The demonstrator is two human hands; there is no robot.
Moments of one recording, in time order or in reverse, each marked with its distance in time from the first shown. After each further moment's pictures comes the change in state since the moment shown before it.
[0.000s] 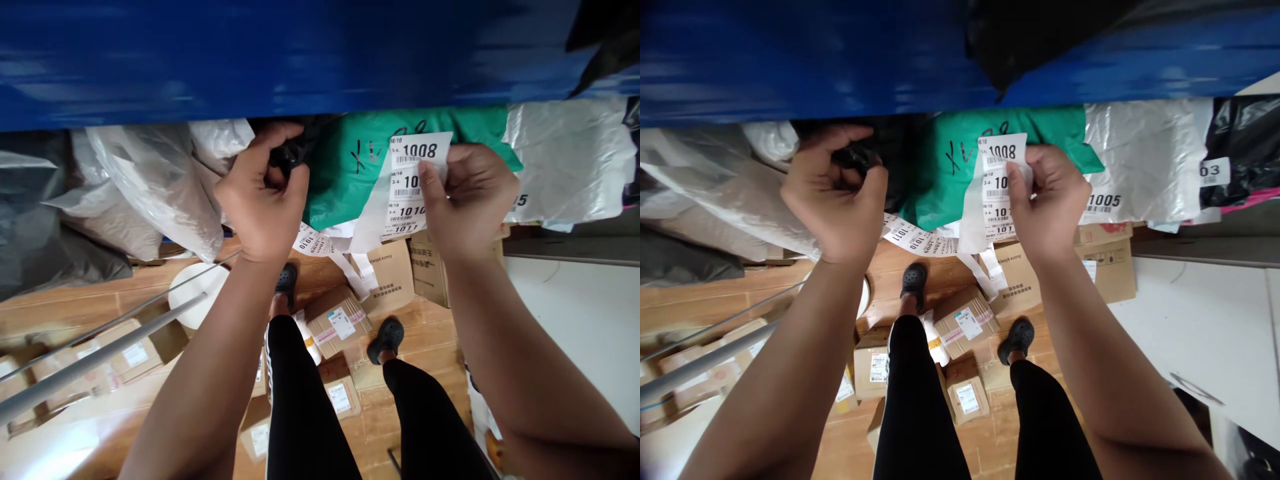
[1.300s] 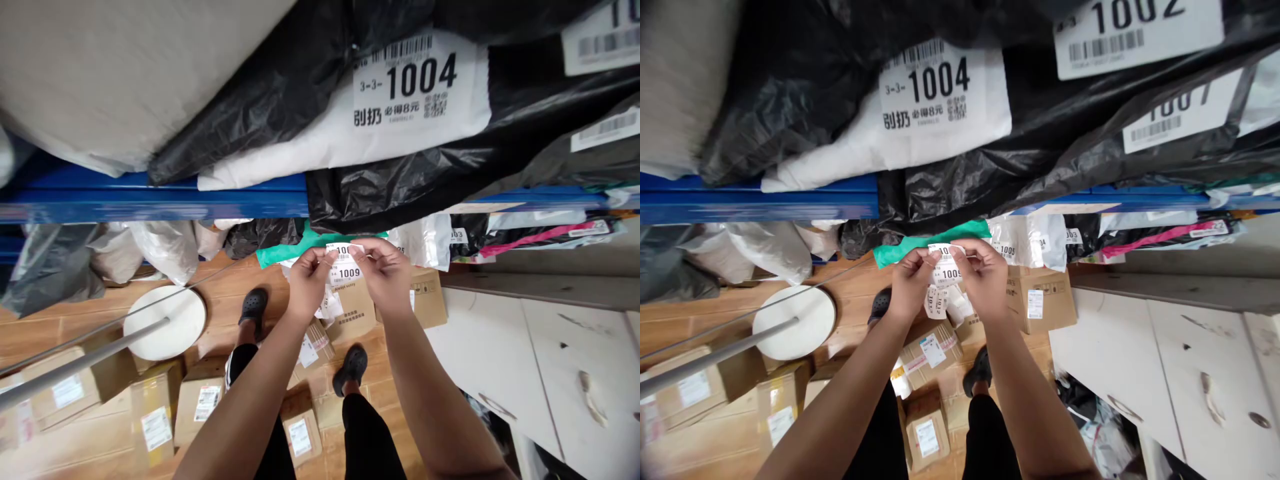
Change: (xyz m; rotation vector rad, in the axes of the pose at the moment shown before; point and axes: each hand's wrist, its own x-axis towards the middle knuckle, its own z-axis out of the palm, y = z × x) left_hand -0.065 0.116 0.054 -0.870 -0.350 -0.812; right_hand 0.001 -0.059 -0.071 0.350 -0.165 0.350
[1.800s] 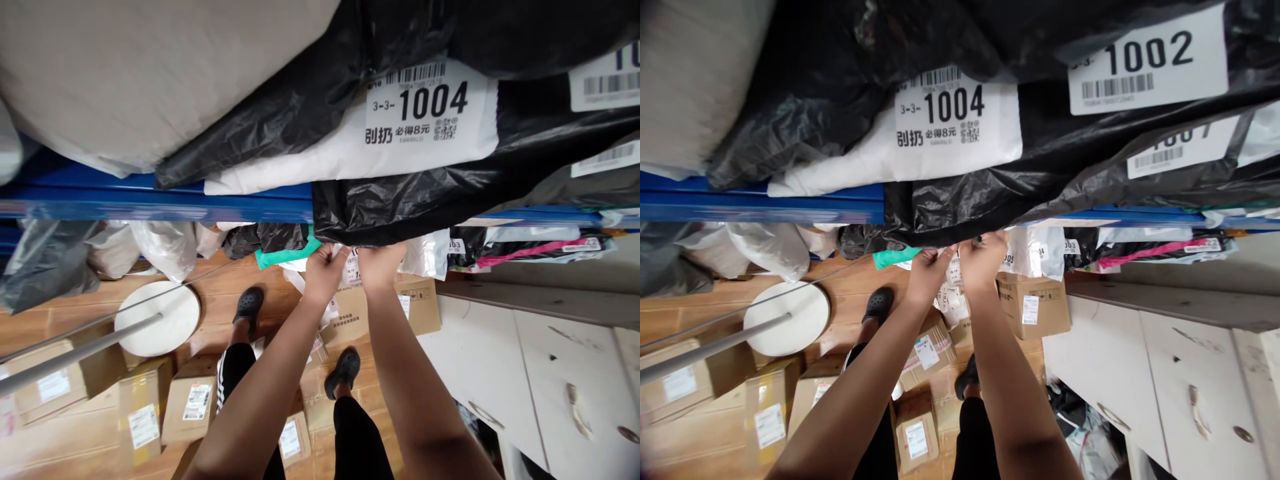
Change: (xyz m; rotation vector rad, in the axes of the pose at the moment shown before) left_hand 0.025 -0.003 0.025 0.161 -0.002 -0.013; right_hand 0.052 0.020 0.011 -0.604 0.403 -0.281
